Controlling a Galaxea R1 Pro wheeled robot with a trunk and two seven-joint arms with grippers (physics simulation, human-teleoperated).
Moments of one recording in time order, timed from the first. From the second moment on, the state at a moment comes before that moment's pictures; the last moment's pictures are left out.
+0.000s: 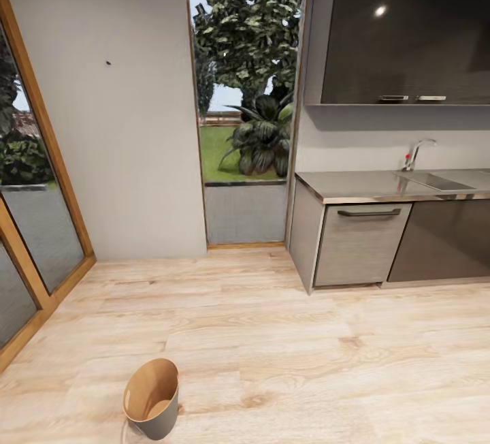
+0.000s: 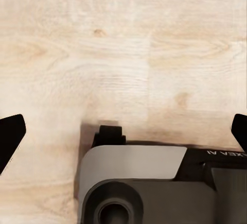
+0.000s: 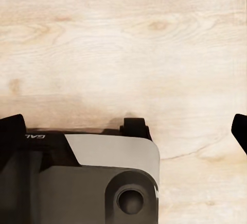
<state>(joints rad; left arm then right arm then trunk) 0.01 0.03 0.01 -0.67 0.11 0.33 0.00 0.00 0.01 0.00 -0.86 0.01 0.61 -0.01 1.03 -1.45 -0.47</state>
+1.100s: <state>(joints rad) 0.01 0.04 0.00 -0.65 0.11 0.17 -0.01 0.00 0.01 0.01 -0.85 0.01 0.54 -0.01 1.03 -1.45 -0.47</state>
